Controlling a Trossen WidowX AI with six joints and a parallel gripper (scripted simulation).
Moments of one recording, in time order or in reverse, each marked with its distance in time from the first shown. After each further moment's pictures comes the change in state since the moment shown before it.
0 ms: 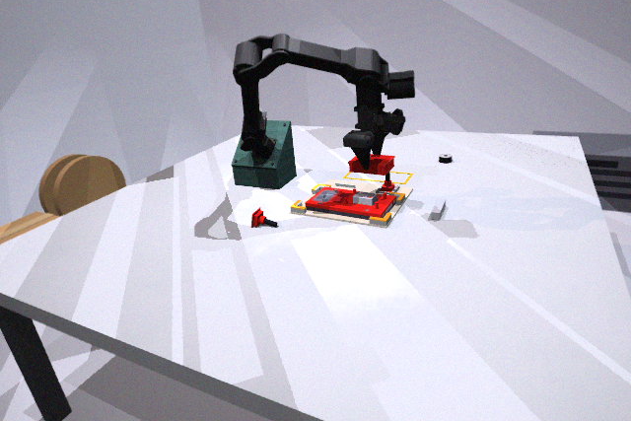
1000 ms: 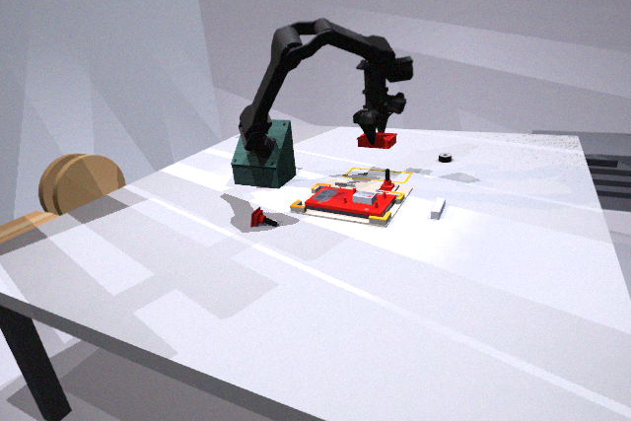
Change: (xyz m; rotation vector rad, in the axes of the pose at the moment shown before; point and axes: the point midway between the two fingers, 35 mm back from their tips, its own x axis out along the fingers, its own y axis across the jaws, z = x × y) arm -0.004 0.174 -0.050 0.004 0.004 0.002
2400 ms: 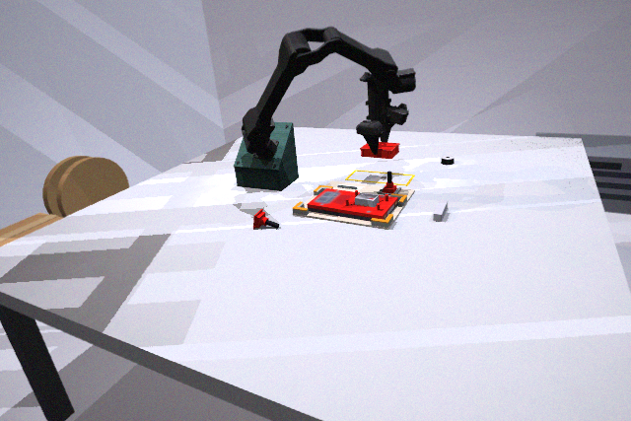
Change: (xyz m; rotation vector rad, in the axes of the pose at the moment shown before) arm 0.026 0.013 -0.004 0.016 0.003 0.004
